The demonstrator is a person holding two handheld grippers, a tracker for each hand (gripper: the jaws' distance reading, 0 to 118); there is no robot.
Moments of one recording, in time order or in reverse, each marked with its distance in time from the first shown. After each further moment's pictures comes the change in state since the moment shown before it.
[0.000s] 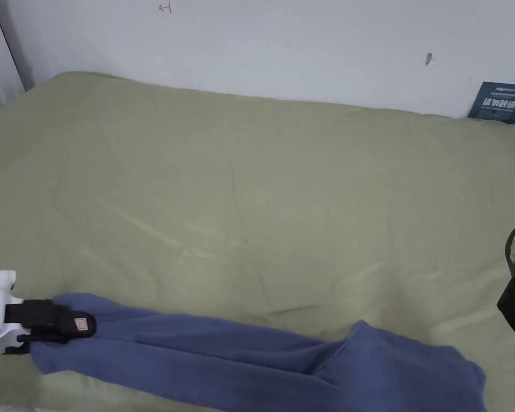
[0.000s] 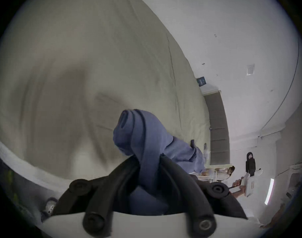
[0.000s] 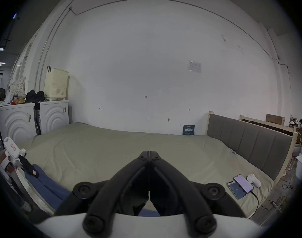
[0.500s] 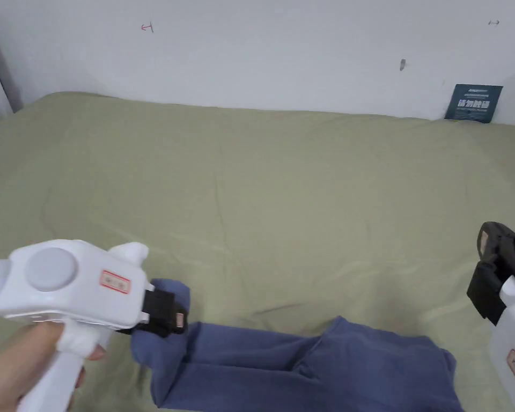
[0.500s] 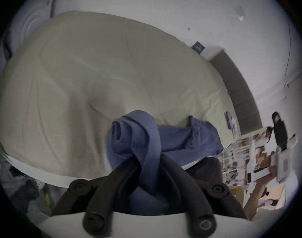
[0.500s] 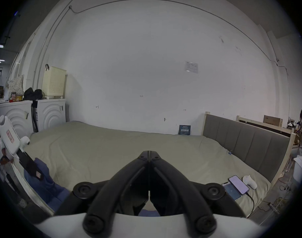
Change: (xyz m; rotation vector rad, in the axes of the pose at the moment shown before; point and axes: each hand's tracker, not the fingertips) left arm 0.213 -0.068 -0.092 -0.116 0.281 -0.428; right arm 0.026 -0.010 0.003 -0.006 -0.021 0.015
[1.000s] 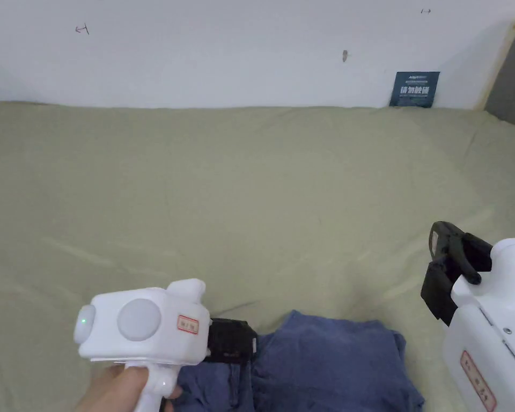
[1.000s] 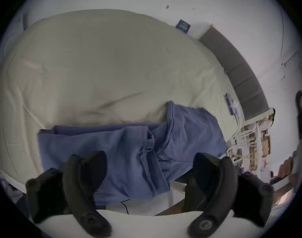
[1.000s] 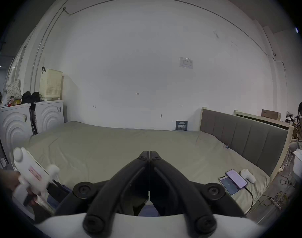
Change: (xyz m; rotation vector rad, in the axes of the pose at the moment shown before) left arm 0.067 -0.011 -0.090 -0.012 -0.065 -0.055; right arm 0.013 -0.003 0.014 -0.027 -0.018 -0.038
